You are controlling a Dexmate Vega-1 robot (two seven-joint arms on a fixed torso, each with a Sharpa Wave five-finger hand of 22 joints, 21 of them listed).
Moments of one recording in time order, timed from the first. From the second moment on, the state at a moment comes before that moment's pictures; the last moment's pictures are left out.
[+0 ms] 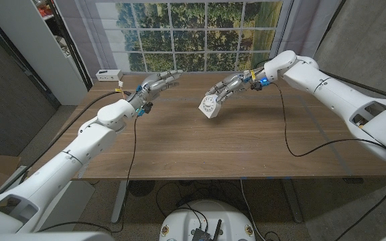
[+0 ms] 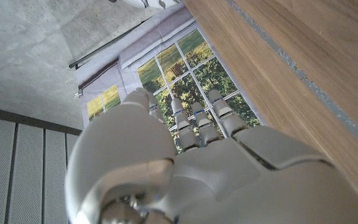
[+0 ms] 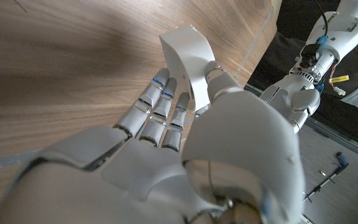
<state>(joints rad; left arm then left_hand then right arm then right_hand) 0.88 0.71 0.34 -1.70 -0.60 -0.09 -0.08 0.98 0.21 0.15 0.10 0.32 0.65 -0.13 0.21 0.36 0.33 -0.07 0.29 0.39 0.20 -0.04 0.22 0.21 0.23 0.12 0.28 0.22 -0.13 -0.62 -0.84 -1.22 0.29 -0.08 0.95 1.14 0.14 0.29 -0.16 0.24 0.41 -0.12 0.32 0.32 0.40 -0.08 0.36 0.54 0.48 -0.05 0.43 0.42 0.57 -0.05 0.36 0.18</state>
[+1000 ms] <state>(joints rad) 0.96 0.66 0.33 -1.67 -0.65 -0.18 -0.01 0.92 0.20 0.22 0.15 0.24 0.60 -0.11 0.20 0.36 0.35 -0.06 0.30 0.40 0.23 -0.04 0.23 0.21 0.24 0.13 0.30 0.22 -0.22 -0.66 -0.82 -1.36 0.06 0.03 0.78 1.09 0.13 0.25 -0.12 0.23 0.39 -0.15 0.30 0.32 0.36 -0.08 0.33 0.54 0.40 -0.04 0.39 0.42 0.50 -0.05 0.34 0.18</state>
